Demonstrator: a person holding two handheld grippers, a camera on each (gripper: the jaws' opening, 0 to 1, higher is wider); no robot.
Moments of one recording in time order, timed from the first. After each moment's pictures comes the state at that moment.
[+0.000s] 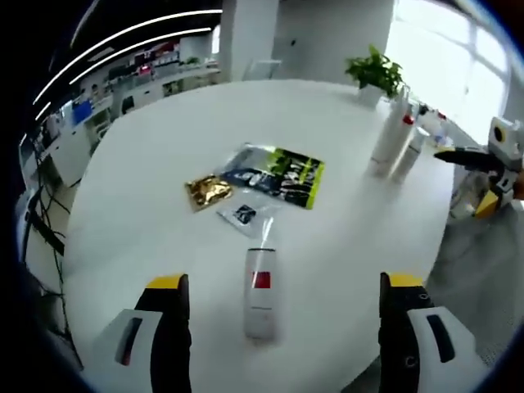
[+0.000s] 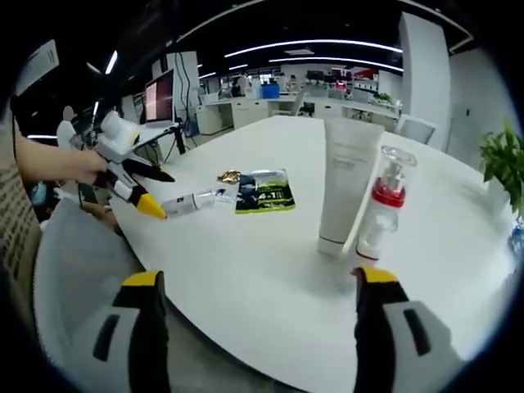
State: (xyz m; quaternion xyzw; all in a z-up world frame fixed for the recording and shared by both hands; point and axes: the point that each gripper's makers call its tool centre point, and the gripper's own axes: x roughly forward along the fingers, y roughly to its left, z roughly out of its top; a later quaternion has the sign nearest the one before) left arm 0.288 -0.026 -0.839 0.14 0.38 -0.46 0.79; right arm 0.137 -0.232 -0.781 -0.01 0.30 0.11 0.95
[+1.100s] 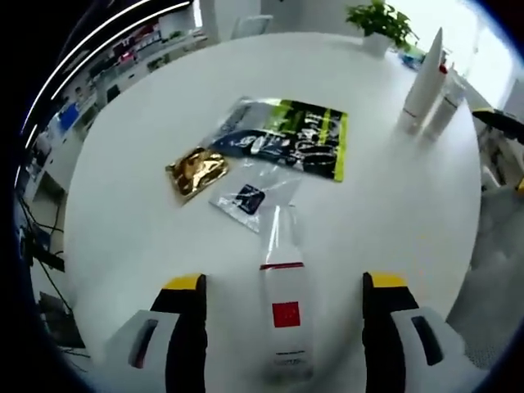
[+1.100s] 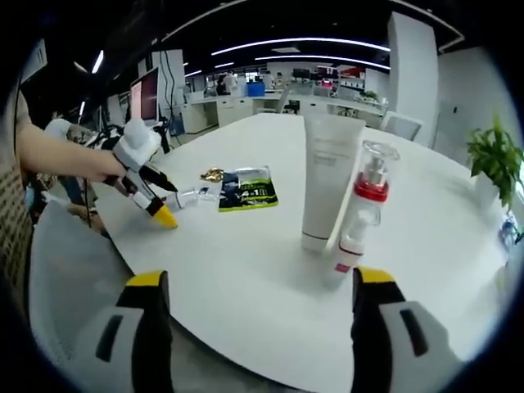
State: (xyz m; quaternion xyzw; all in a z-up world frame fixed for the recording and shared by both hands) left arm 0.313 -0.042 -0.885 0.24 0.44 -0.43 0.75; right arm 0.138 -0.247 -0.785 -0.02 0.31 0.07 0.95
